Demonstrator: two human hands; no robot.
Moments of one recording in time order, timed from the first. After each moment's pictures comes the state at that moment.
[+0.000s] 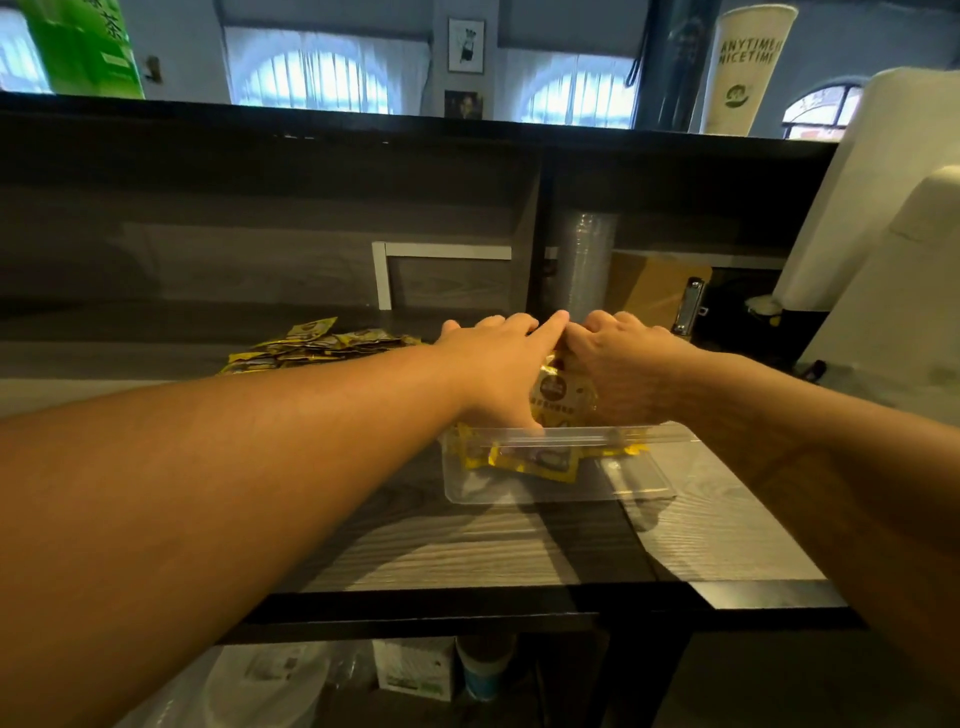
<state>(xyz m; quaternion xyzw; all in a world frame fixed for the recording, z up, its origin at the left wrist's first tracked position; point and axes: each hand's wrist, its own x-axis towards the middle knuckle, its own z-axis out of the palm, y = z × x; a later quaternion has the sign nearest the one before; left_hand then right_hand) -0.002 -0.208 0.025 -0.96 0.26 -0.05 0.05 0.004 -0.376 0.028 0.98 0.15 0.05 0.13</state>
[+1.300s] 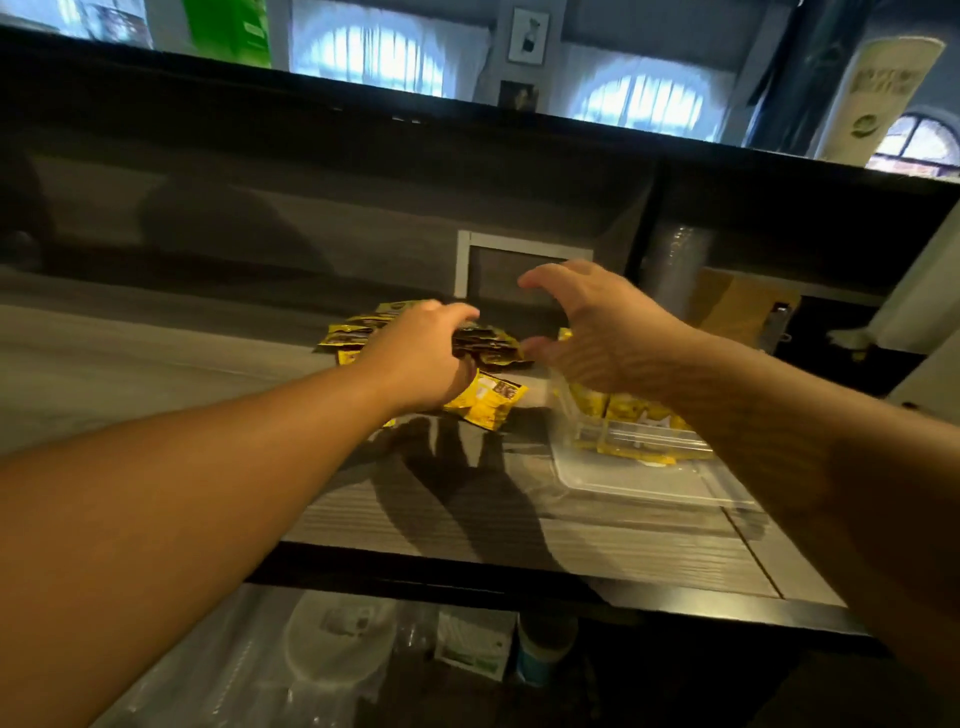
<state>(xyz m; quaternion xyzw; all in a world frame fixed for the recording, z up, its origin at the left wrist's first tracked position) -0.018 -0.047 -0.008 -0.95 0.08 -0.16 -0.24 -0.036 -0.233 0.059 0.96 0.23 0.13 -0.10</state>
